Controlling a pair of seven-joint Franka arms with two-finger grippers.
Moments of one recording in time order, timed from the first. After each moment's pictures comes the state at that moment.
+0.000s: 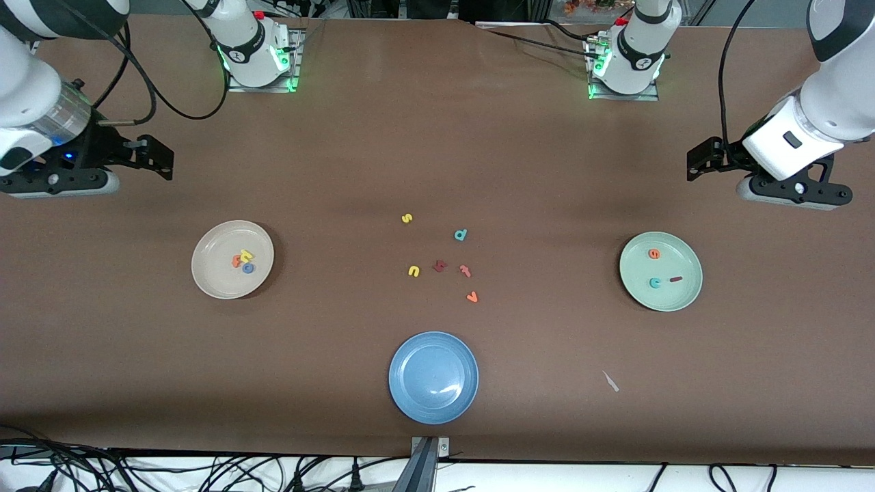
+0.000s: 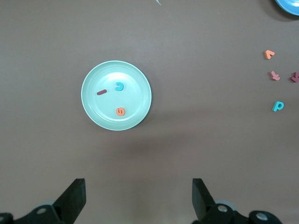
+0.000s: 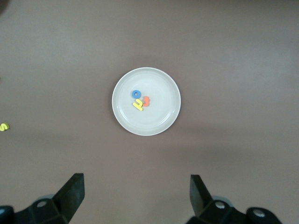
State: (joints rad) left arm 0.03 0.03 -0.14 -1.66 -0.02 1.59 0.00; right arm 0.16 0.02 -0.04 -1.65 -0.07 1.64 0.04
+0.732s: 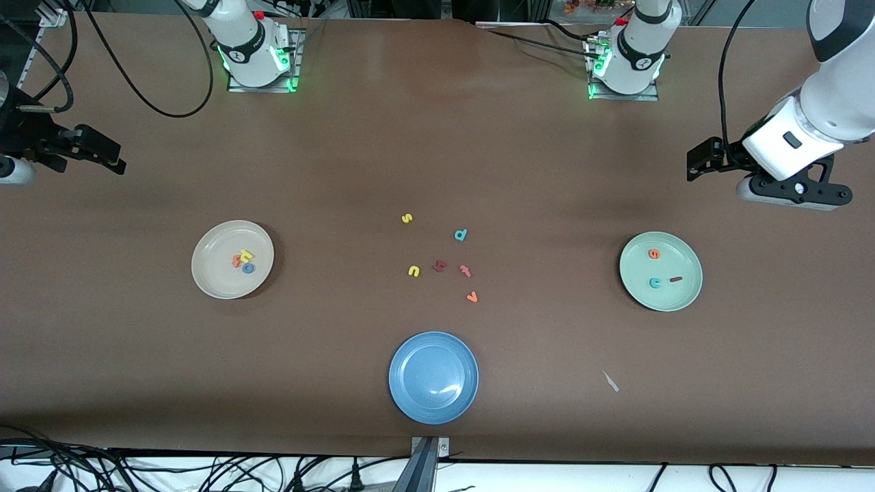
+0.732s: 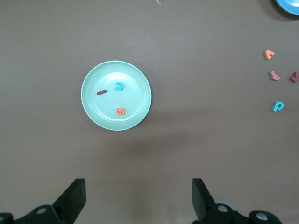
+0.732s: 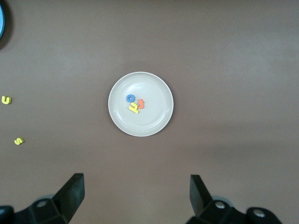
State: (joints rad) left arm 0.03 0.03 -0.14 -1.66 -0.02 1.59 0.00; right arm 0.10 0.00 -0.09 -1.62 0.01 1.61 0.03
